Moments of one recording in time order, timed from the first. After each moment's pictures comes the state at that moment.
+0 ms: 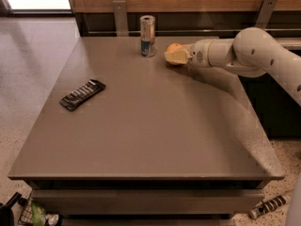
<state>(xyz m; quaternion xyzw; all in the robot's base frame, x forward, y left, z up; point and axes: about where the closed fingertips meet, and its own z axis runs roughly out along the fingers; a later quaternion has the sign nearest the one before) 0.762 -0.103 0.841 -0.28 0.77 0.25 0.51</state>
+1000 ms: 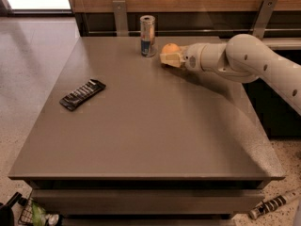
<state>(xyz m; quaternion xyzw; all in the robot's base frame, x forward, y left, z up) 0.755 -0.084 0.832 -0.29 0.77 0.25 0.52</state>
